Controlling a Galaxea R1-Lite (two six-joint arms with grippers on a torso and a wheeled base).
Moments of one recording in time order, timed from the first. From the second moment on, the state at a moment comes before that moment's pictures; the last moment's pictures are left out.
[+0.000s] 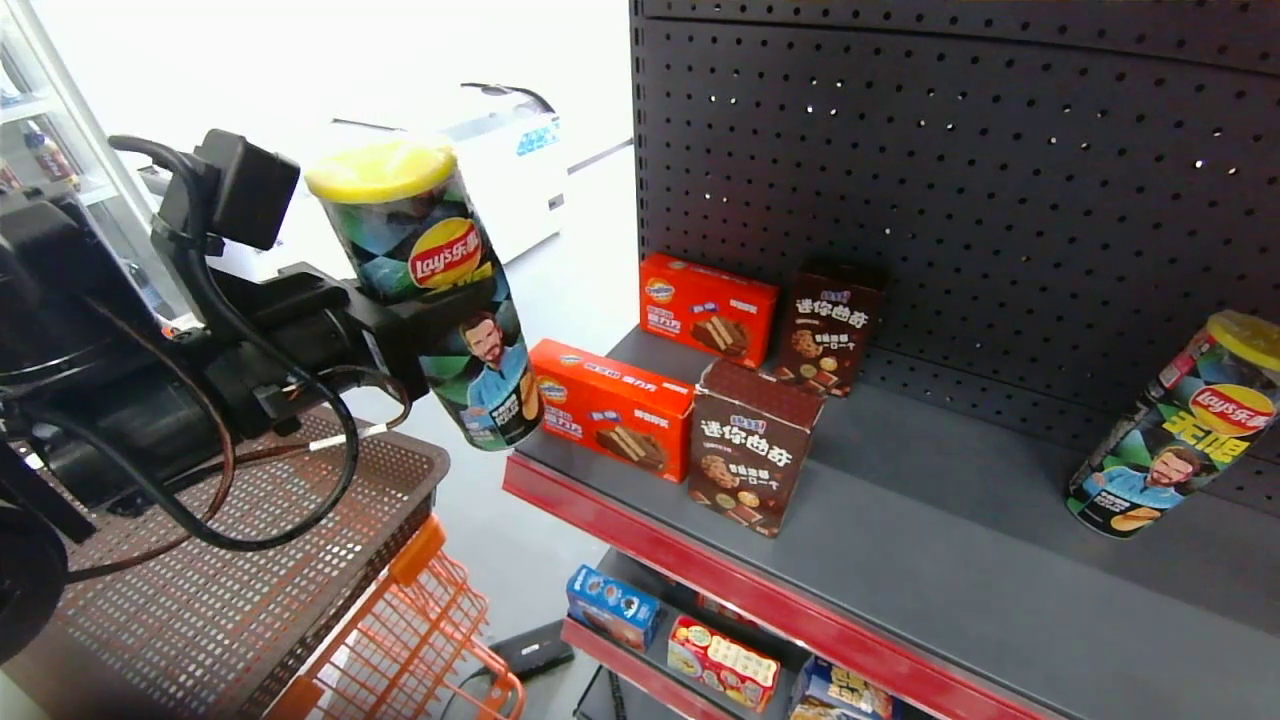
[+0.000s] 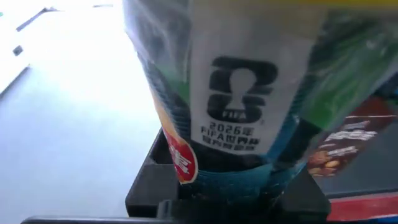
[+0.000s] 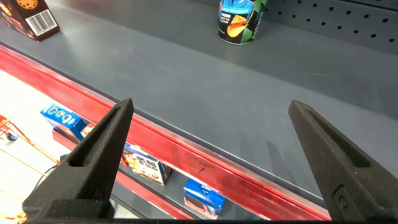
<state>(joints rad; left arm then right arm) -0.29 1.52 -0.75 -0.89 -0.36 0.02 0.01 0.00 0.00 0.00 -0.01 -0.01</state>
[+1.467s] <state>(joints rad) -0.45 1.30 -0.84 -0.48 -0.59 0.02 0.01 0.00 0.00 0.00 -0.01 -0.01</state>
